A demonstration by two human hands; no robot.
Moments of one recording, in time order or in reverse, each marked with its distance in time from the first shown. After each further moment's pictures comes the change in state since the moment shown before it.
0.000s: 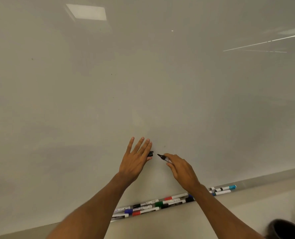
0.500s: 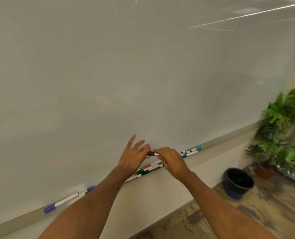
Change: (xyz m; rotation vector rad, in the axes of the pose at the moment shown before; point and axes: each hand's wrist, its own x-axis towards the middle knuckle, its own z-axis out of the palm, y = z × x) left_hand -0.047 0.078 -0.007 -0.254 -0.046 0.254; right_hand -0.090 -0.043 -0.028 -0.207 -0.135 0.098
